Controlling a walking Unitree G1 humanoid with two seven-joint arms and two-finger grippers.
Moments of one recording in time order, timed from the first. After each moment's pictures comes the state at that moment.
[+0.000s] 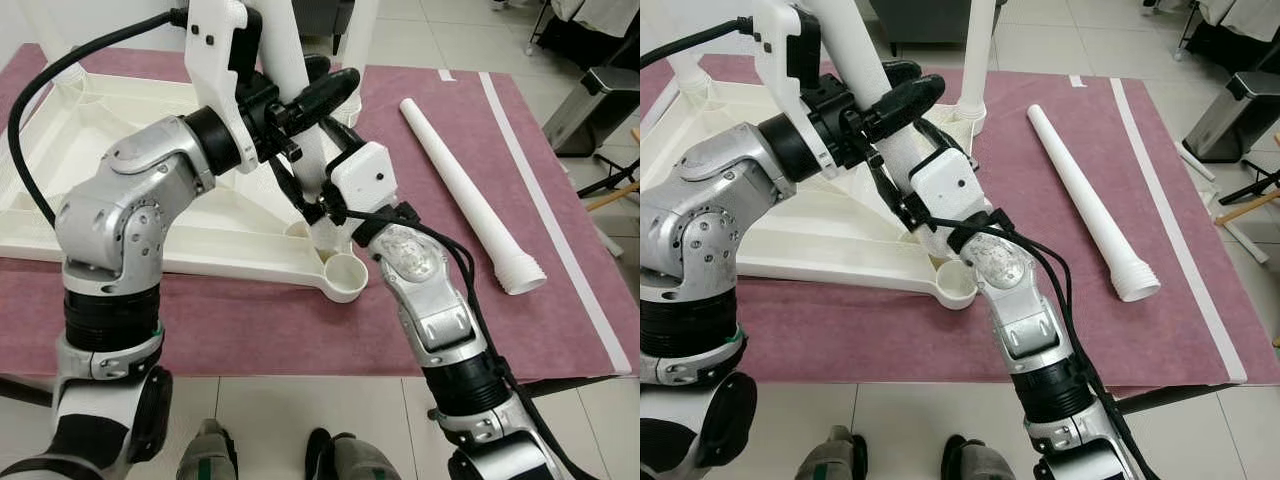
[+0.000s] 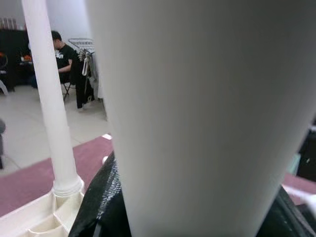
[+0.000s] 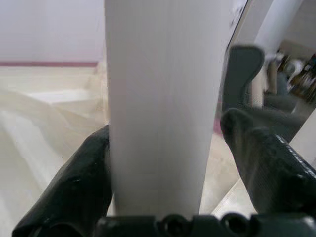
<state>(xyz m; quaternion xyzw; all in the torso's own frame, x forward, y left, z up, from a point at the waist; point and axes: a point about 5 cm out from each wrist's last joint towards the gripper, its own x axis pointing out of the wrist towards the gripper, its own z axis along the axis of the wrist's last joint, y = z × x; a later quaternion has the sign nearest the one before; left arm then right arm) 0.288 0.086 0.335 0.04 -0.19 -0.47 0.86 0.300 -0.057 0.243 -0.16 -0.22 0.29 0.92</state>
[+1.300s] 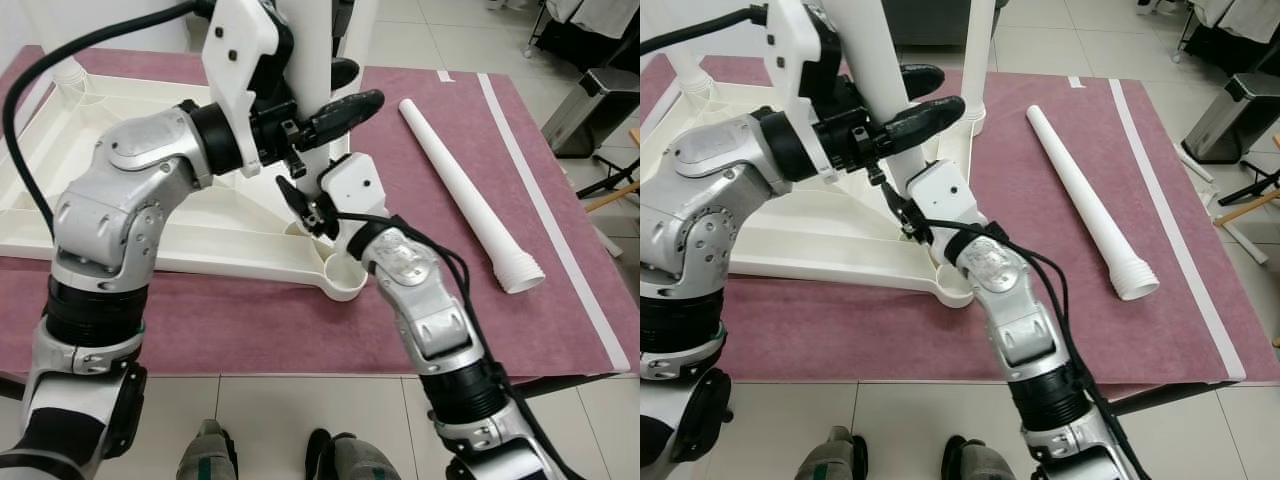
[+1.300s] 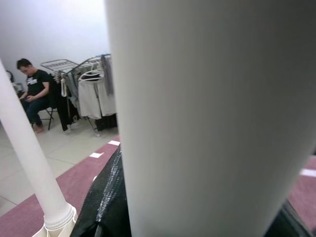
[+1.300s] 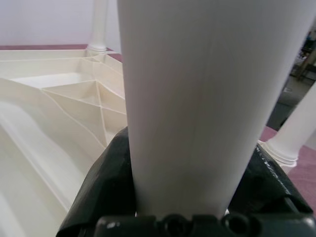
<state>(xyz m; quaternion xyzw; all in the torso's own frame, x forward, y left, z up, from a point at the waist) 0.285 0.071 0.336 0.10 -0.21 -0.51 0.83 0.303 -0.051 0.239 -0.16 -0.19 0.25 0.94</state>
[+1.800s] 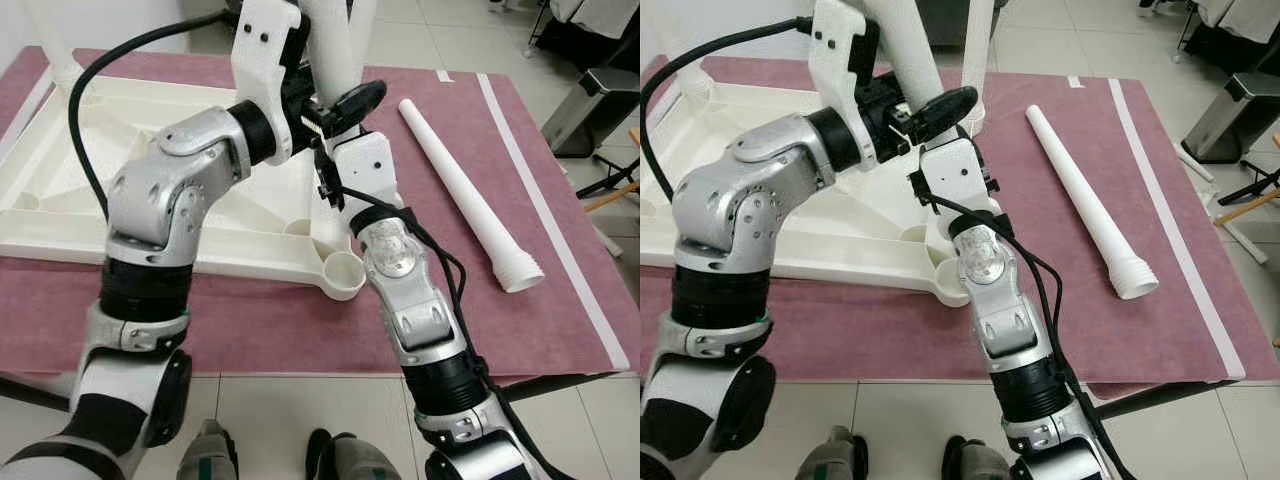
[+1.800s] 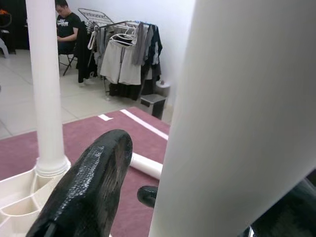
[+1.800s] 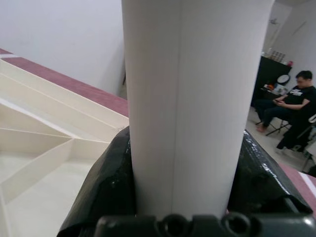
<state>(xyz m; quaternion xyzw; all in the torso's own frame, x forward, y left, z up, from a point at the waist) 0.322 0.061 0.332 -0.04 -0.12 -0.43 0.89 0.312 -0.061 0.252 -0.17 -0.23 0.07 0.96</state>
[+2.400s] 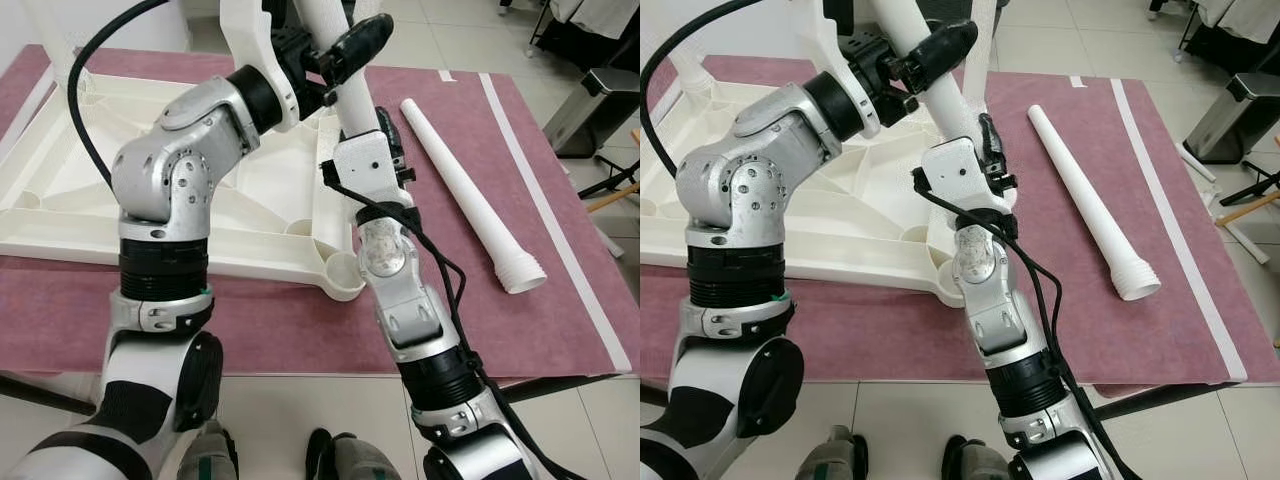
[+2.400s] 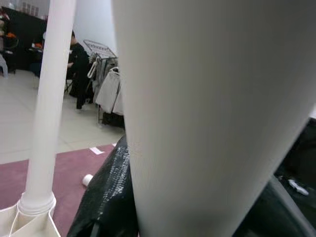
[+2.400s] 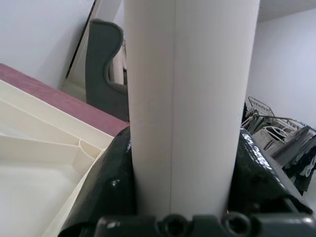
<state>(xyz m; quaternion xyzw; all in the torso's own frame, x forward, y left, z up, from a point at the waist) 0.318 0.062 0.358 -0.11 -0.18 -0.44 0.87 0.319 -0.068 0.252 -0.24 -0.25 -0.04 0.94</state>
